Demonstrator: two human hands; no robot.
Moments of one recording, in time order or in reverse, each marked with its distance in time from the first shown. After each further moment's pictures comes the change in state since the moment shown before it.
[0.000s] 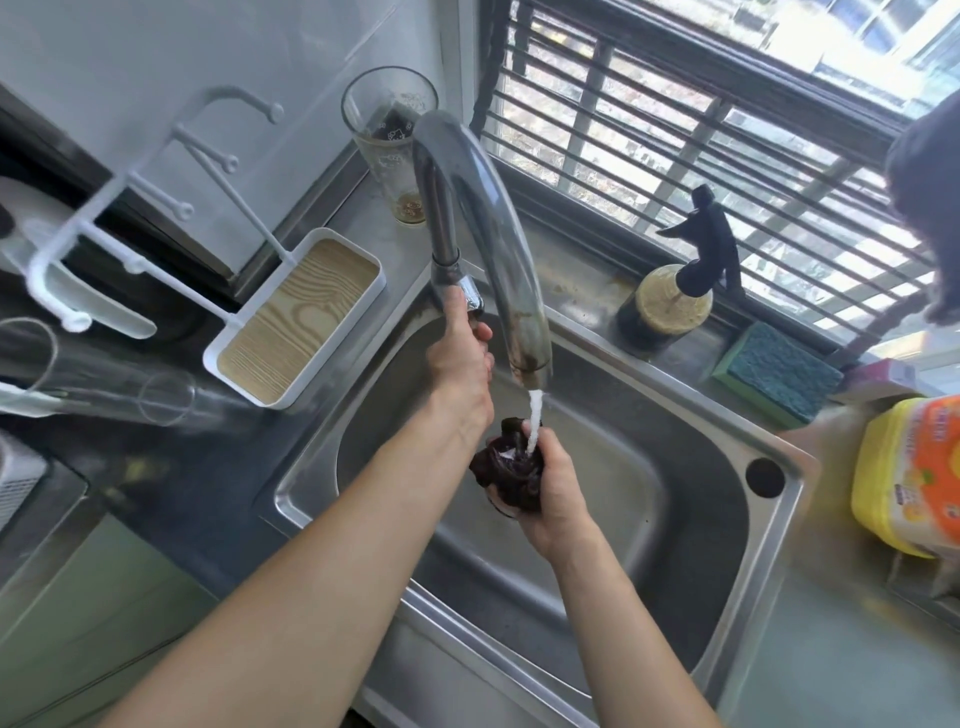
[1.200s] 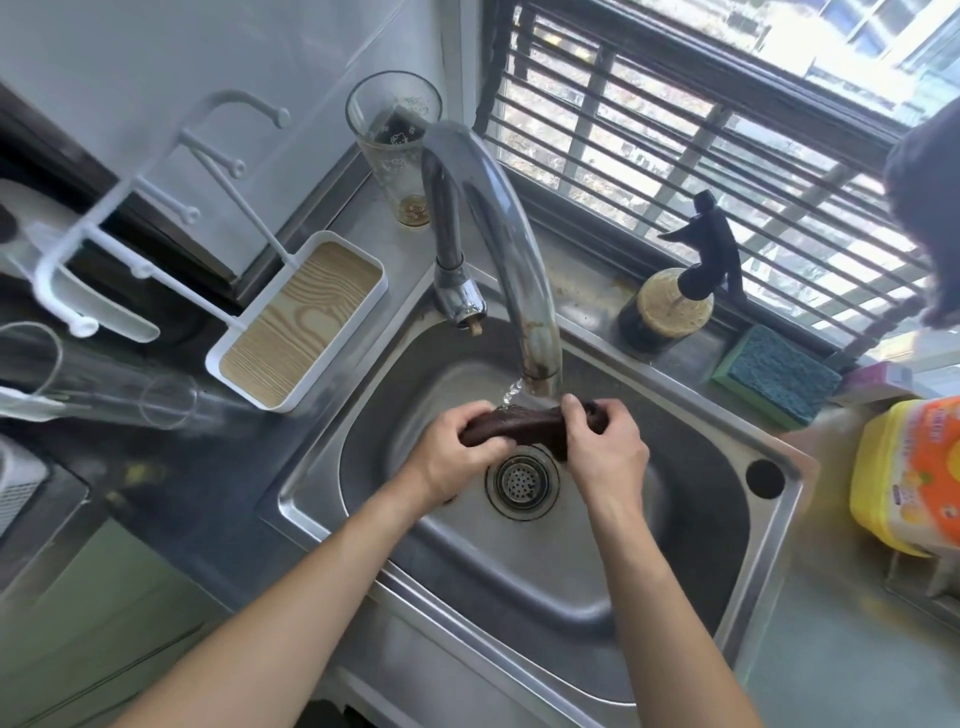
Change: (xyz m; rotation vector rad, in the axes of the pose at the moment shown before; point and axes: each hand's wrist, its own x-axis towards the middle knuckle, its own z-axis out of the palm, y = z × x) left_hand 0.019 -0.053 -0.092 0.817 -0.618 0.534; right_hand -0.016 -0.054 -0.009 -0.777 0.570 -0.452
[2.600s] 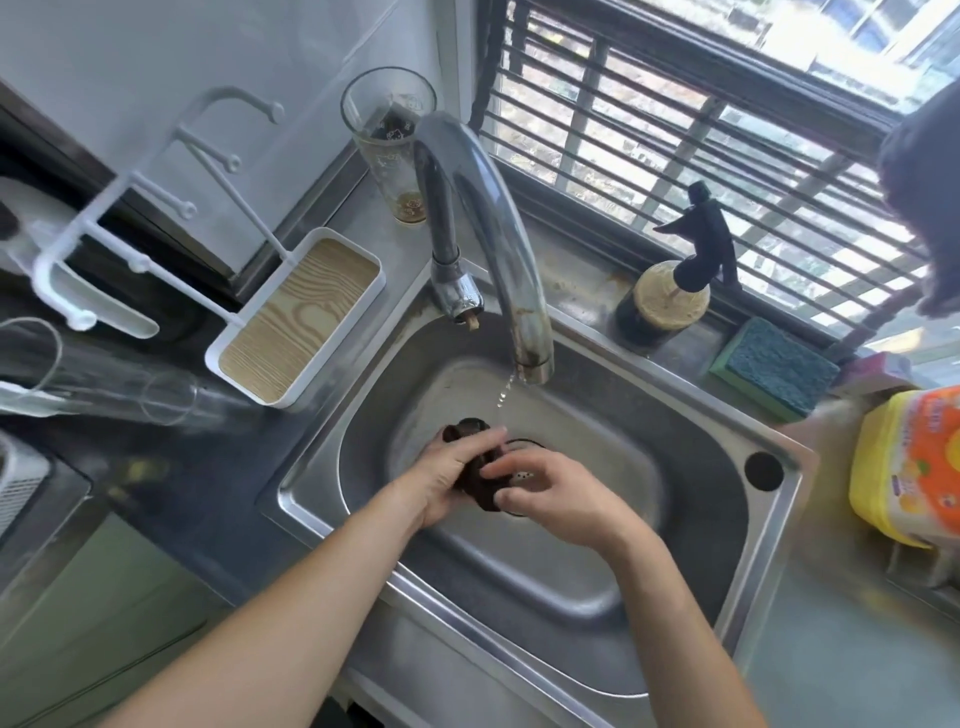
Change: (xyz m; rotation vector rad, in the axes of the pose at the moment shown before) left_hand -0.007 -0.015 0.015 -0.633 0.012 -0.642; right_hand -0.018 0.024 -0.004 -0.264 -0.839 -0.317
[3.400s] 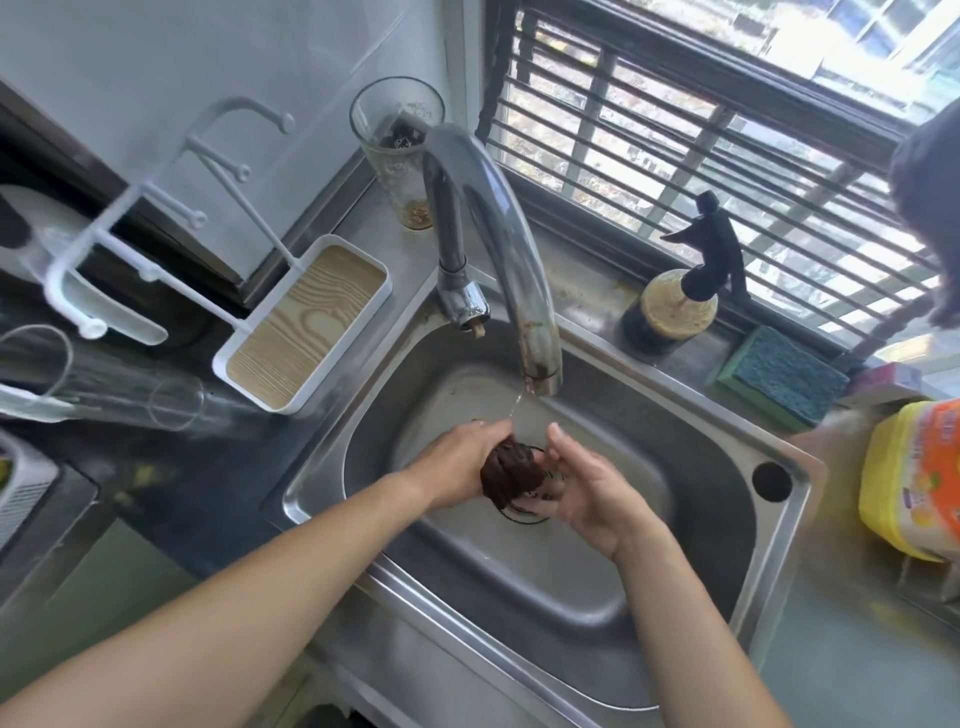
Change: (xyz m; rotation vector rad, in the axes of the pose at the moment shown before) left_hand 0.013 0.019 -0.008 1.368 -0.129 0.658; right_hand 0.017 0.032 -0.007 1.103 0.030 0.212
